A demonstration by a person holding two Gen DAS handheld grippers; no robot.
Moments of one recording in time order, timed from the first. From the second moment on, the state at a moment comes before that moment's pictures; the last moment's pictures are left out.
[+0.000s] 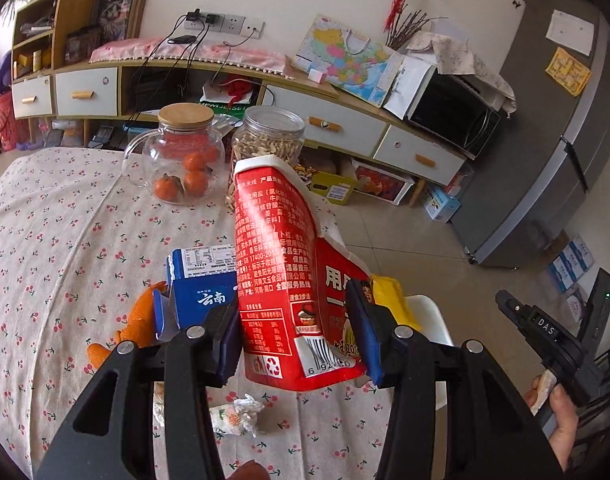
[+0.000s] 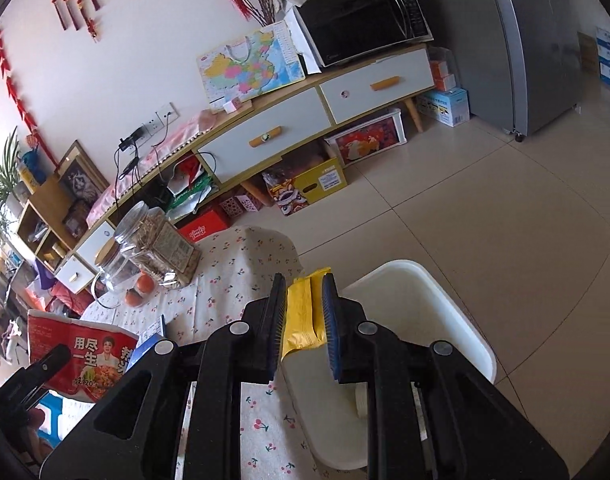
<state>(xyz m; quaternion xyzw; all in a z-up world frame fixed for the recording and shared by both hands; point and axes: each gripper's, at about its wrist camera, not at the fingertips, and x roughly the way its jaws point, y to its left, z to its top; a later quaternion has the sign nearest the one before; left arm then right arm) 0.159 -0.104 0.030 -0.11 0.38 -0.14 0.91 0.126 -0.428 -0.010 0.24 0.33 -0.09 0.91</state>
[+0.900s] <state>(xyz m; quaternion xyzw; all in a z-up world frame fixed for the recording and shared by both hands) 0.162 -0.298 0.003 -0.02 0.43 -0.23 0.87 0.046 -0.535 0.009 0.26 0.28 -0.31 0.87</state>
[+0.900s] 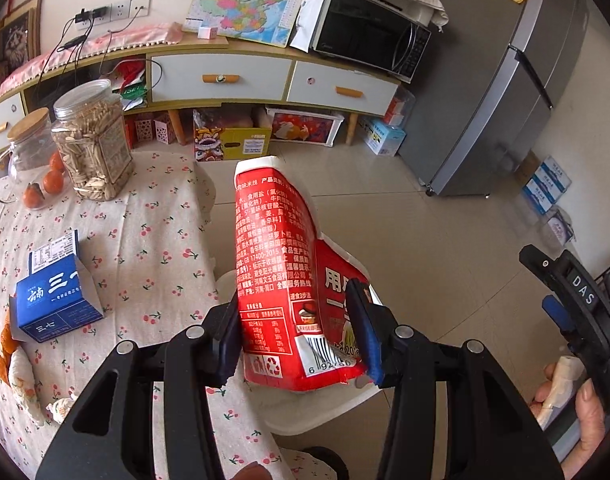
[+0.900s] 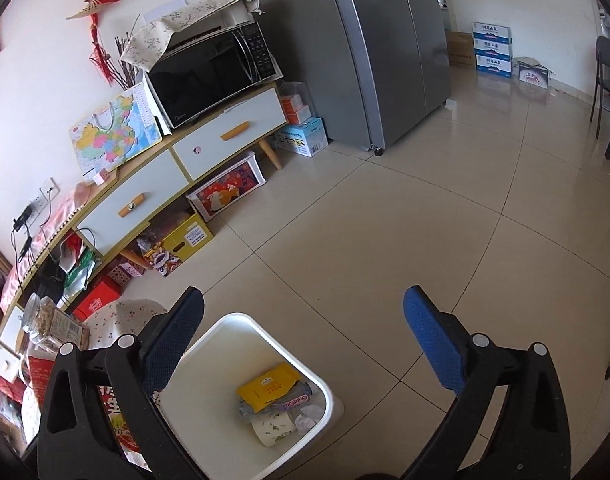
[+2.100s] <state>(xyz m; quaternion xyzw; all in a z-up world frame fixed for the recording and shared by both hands) 0.143 -0.206 0.012 0.08 0.35 -0.06 0.93 0.078 -0.394 0.027 0.06 0.27 -0.23 0.93</state>
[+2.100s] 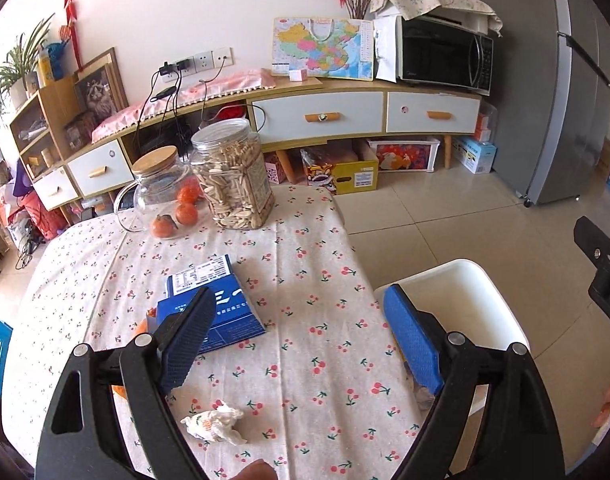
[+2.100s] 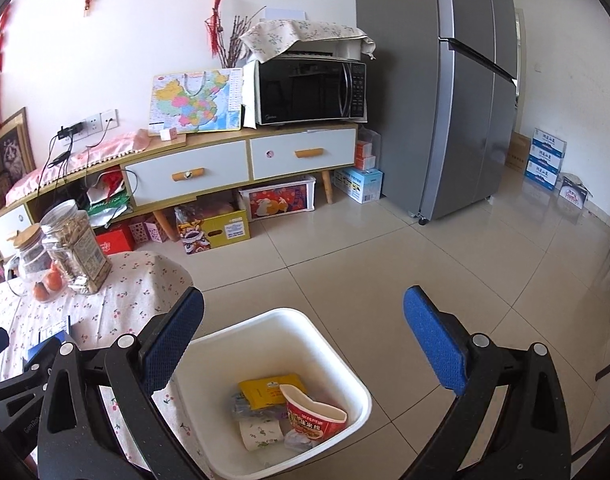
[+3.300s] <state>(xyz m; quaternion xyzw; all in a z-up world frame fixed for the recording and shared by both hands) 0.164 -0.049 -0.021 0.03 0.39 0.02 0.92 0.137 -0.229 0.002 -0.03 0.31 -0.09 0.95</state>
